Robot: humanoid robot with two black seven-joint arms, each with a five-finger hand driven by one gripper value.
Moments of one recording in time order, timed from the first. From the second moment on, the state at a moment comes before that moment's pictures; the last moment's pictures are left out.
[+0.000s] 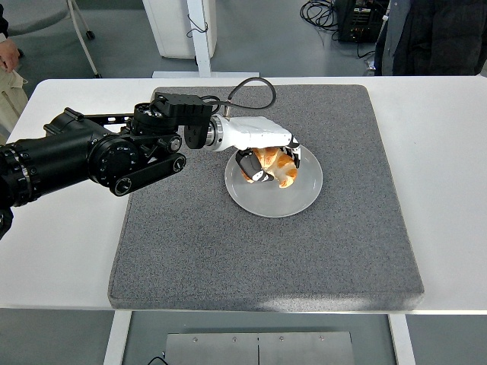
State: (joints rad) left arm -1.35 0.12 0.14 -0.84 1.32 -0.08 -0.32; right arm -0.11 0.00 0.01 0.15 -0.10 -0.09 0.25
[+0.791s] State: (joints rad) left arm -1.28 0.08 0.14 -0.80 1.35 -0.05 -0.32; right arm -0.11 0.00 0.01 0.15 -0.10 -0.09 0.25
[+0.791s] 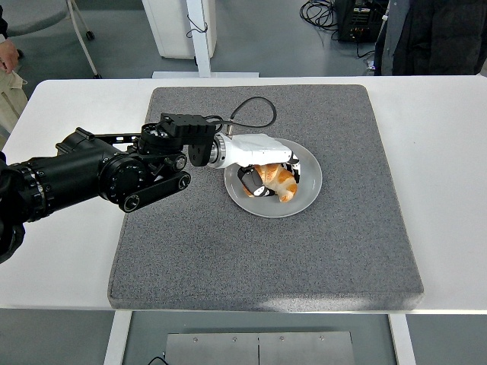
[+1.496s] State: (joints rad) left arm -1.29 0.09 0.14 -0.81 1.33 -0.06 -0.32; right arm -0.11 0.00 0.01 0.15 -0.10 -0.09 0.25
